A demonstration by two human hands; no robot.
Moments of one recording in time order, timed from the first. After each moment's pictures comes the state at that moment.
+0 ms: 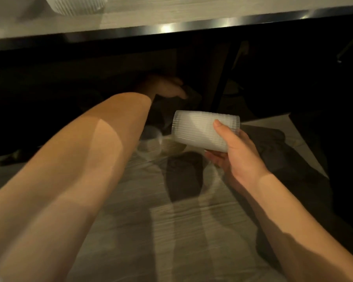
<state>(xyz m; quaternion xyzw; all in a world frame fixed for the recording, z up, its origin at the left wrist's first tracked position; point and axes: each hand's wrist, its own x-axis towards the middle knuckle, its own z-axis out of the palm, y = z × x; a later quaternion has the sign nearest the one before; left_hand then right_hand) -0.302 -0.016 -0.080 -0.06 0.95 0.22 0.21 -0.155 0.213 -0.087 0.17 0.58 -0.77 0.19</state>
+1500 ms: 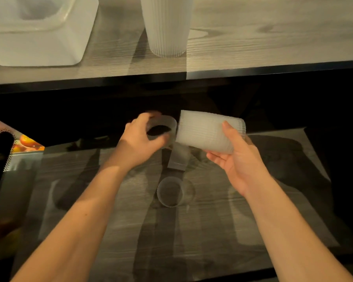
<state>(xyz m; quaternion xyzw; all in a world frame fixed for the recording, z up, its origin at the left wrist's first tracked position) -0.067 -0.097 -0.035 -0.17 0.89 0.42 -0.03 -0.103 0.139 -0.002 0.17 0.58 -0.76 0.23</state>
